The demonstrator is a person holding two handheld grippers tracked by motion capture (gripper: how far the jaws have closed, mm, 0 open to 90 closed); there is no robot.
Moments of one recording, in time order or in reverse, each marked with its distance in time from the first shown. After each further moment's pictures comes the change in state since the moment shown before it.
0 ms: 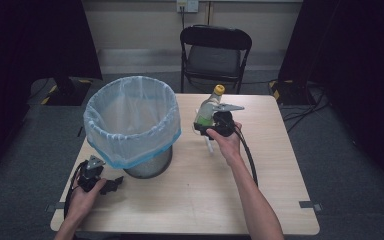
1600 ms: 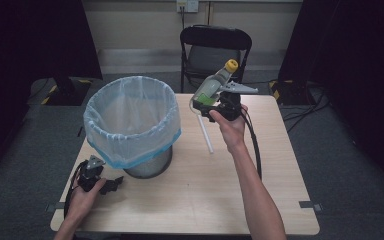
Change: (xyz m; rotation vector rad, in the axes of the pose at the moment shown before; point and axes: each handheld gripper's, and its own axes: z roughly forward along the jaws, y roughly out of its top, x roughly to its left) left arm 0.000 0.000 0.000 0.002 -0.004 0.000; right arm 0.026 0.072 -0.055 -0.219 0.047 -0.018
